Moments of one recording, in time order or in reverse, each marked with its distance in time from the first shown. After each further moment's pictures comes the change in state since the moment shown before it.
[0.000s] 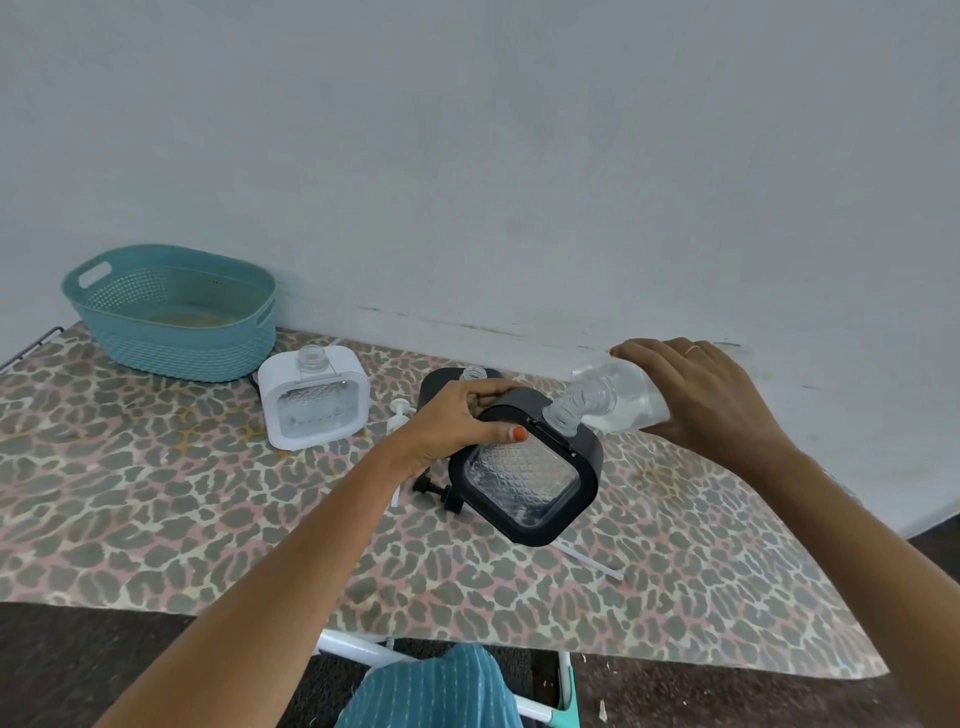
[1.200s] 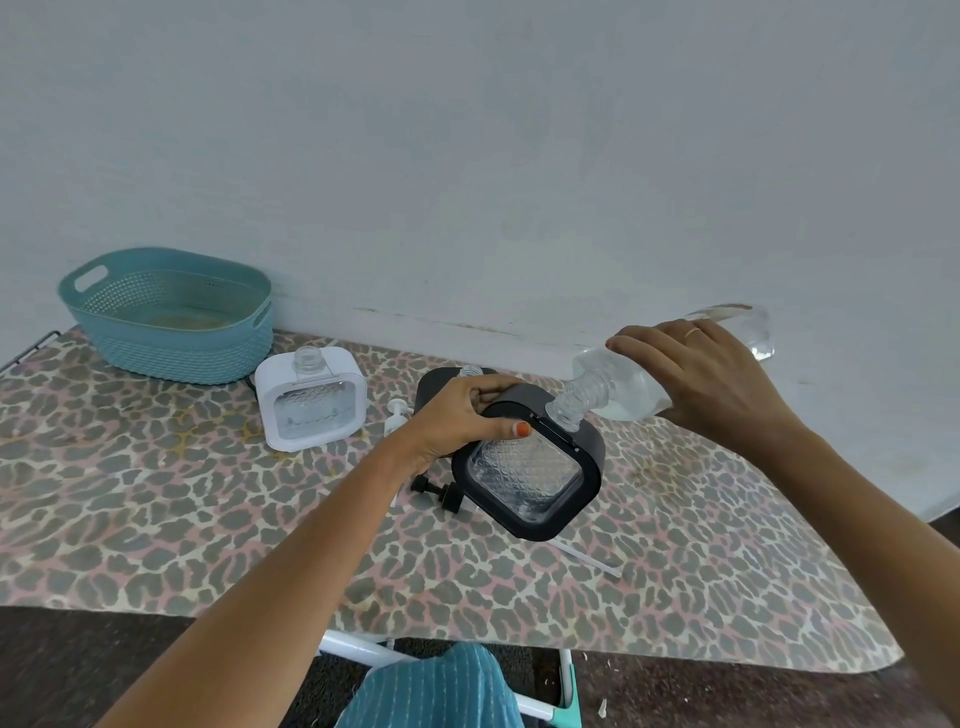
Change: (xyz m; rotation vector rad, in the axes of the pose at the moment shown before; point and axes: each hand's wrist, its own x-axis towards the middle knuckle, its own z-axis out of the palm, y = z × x) left_hand 0.002 0.009 0.006 -0.009 -0.011 0.029; right_hand 0.008 0.010 -0.007 -0.062 -0.028 -0.113
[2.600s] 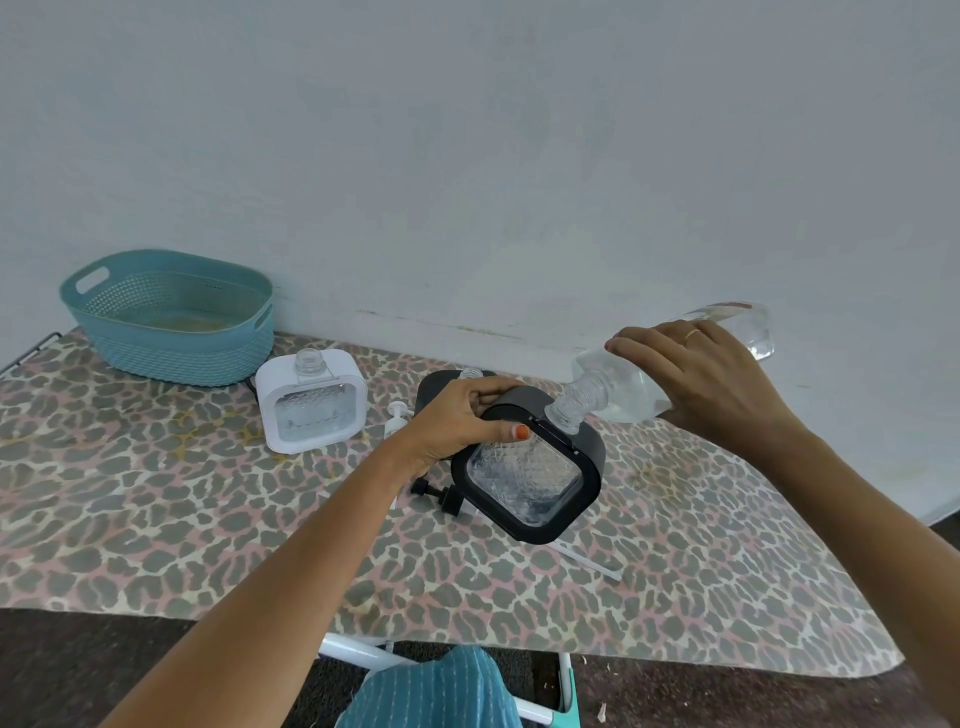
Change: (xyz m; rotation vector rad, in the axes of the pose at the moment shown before) left_hand -0.002 0.001 0.000 -0.006 0.008 0.001; right_hand 0.001 0.002 0.000 -0.011 0.007 -0.013
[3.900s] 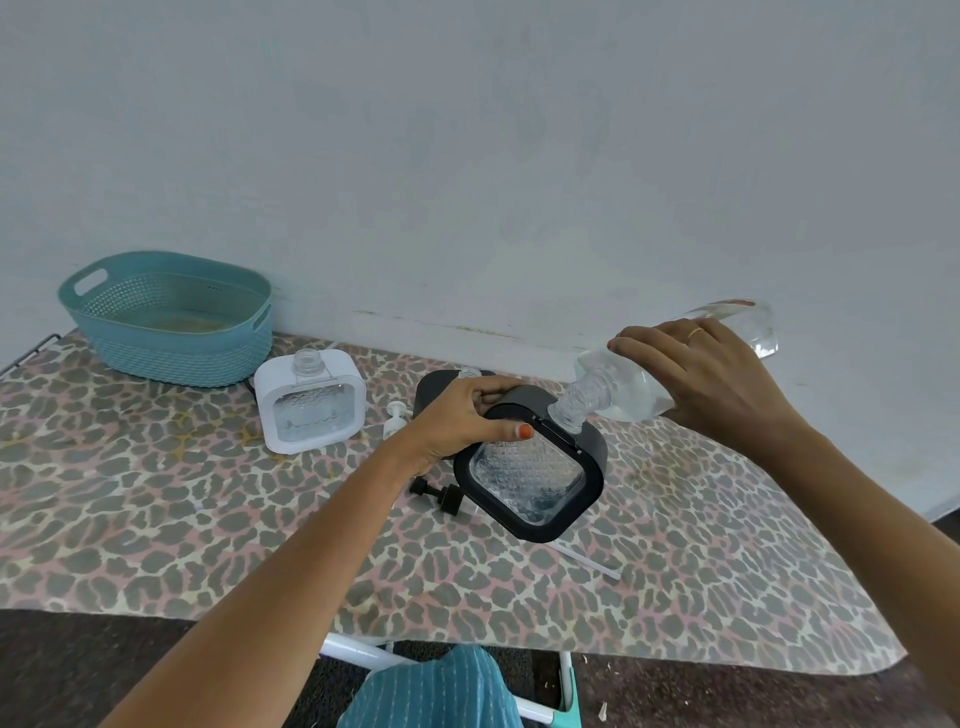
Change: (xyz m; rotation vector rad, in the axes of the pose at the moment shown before) left_hand 0.001 0.003 0.004 0.017 0.008 -0.021; right_hand -0.004 0.004 0.000 -0.015 -0.038 0.002
